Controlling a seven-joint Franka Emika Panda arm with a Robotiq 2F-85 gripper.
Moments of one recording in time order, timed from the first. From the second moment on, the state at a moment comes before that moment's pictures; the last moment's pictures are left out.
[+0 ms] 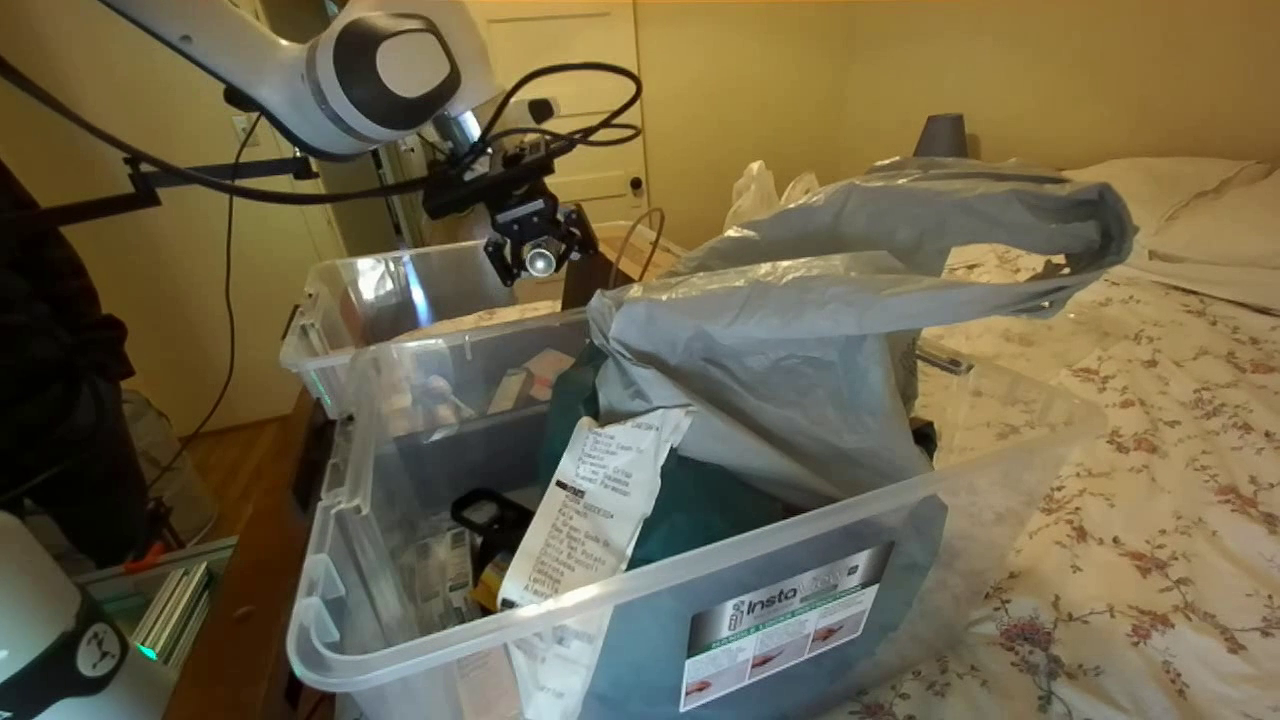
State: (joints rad) arm 0.28 -0.13 0.25 -2.39 -0.18 2.57 -0.57
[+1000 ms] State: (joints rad) arm 0.13 -0.26 0.16 -2.54 -0.37 2.39 -0.22
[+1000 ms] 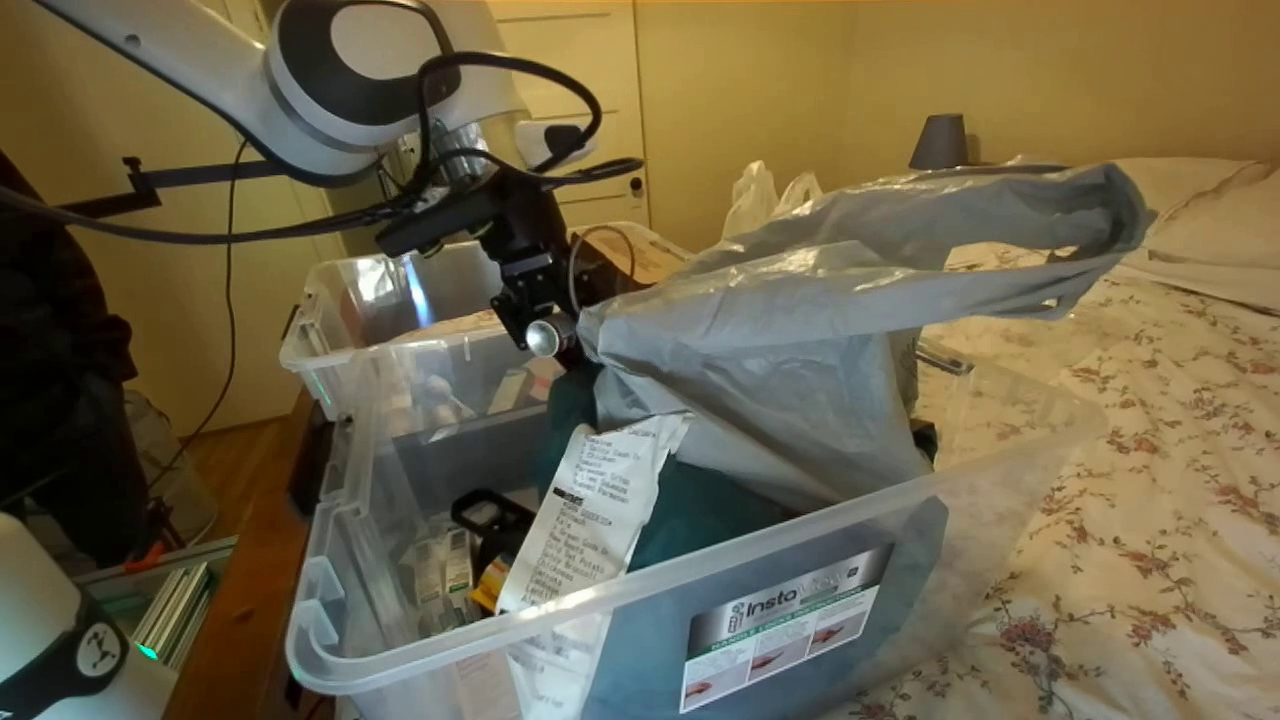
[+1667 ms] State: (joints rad) arm 0.12 -0.58 0.14 -2.60 -0.26 2.38 0.04
